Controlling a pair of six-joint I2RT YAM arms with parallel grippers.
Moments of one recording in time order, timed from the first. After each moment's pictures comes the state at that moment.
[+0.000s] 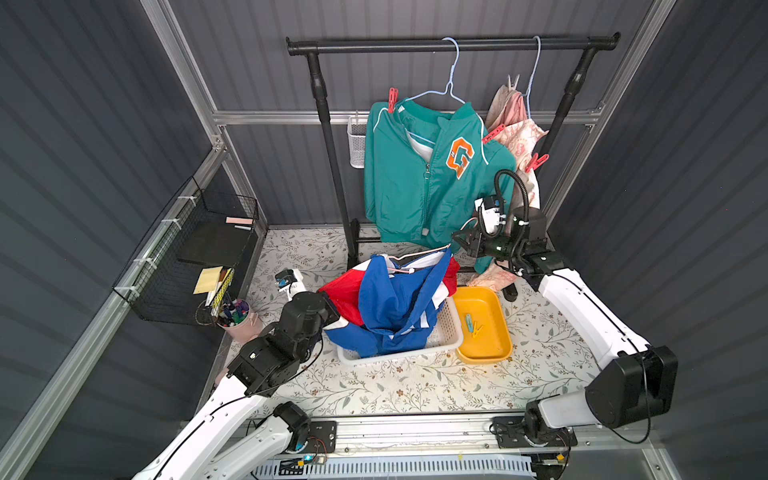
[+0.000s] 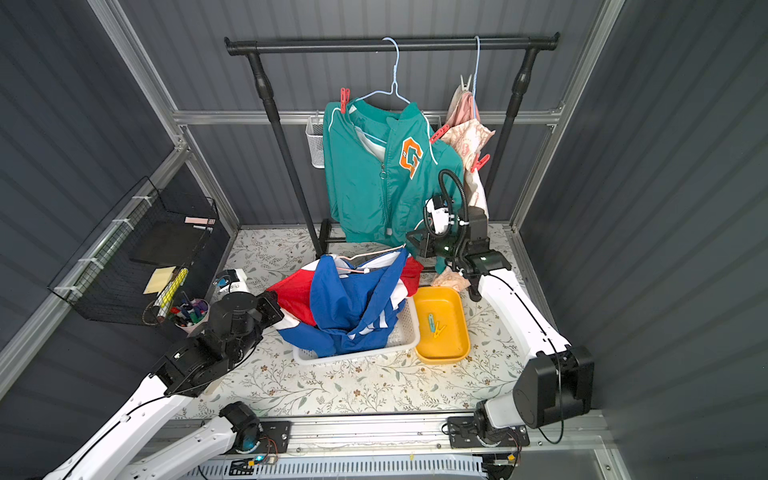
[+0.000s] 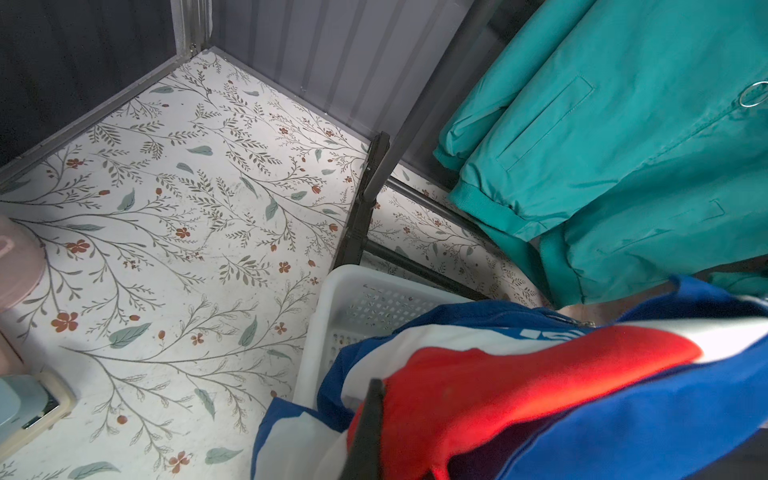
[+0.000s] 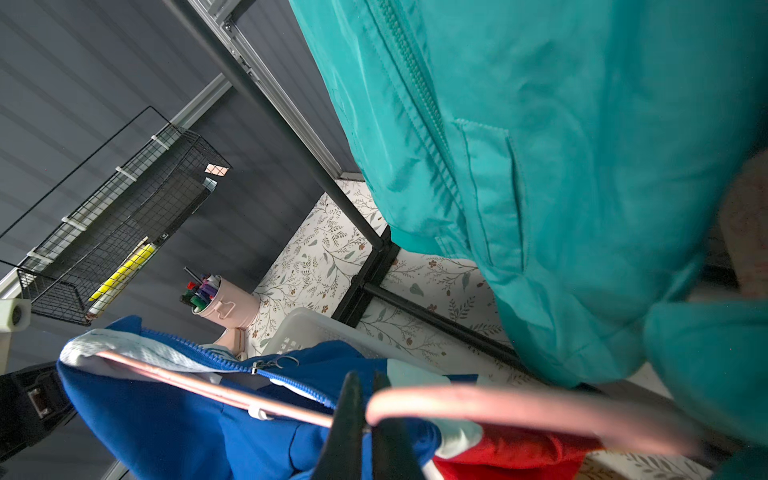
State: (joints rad) left arm -0.61 0.76 0.93 -0.70 -0.51 -0.84; right arm 0.22 1.43 1.29 -0.23 -0.61 0.31
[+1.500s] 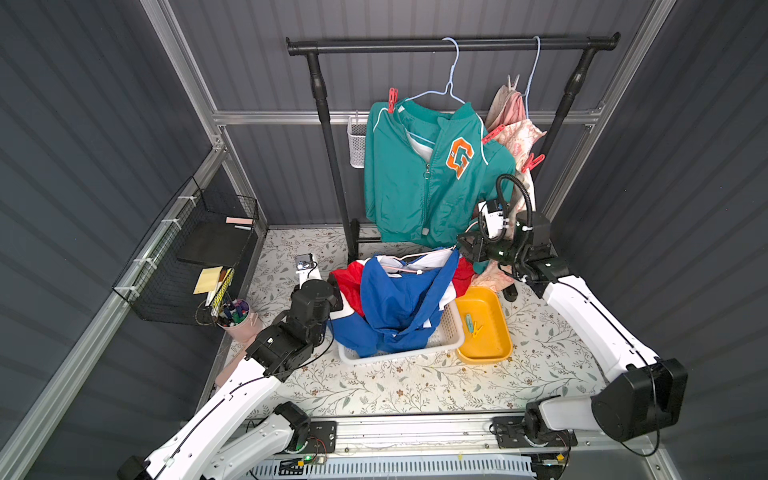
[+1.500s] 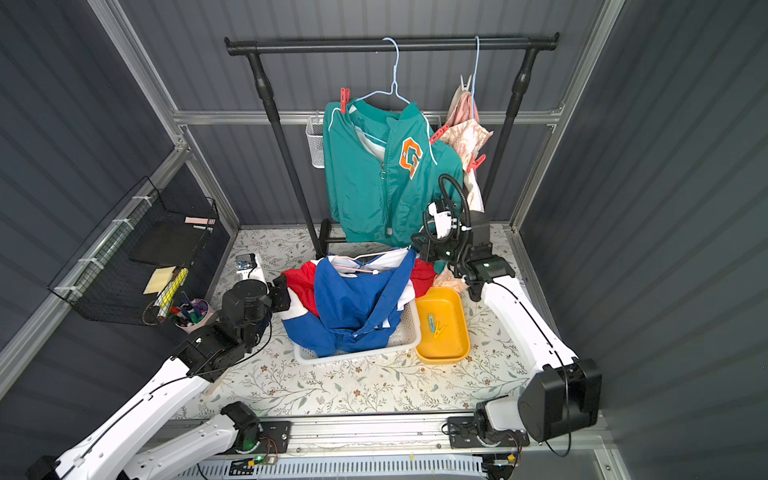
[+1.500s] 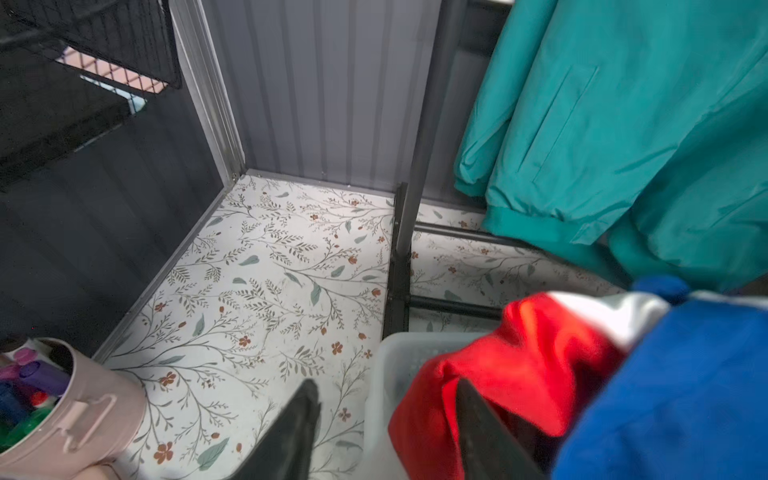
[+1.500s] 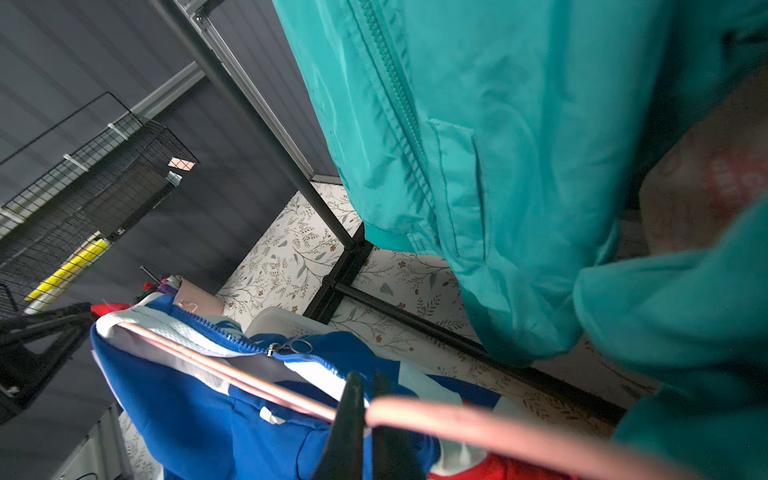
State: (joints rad) left arm -0.59 0.86 0.94 -0.47 -0.61 -0.33; right arm 0.27 1.36 1.26 -0.26 -0.46 0.22
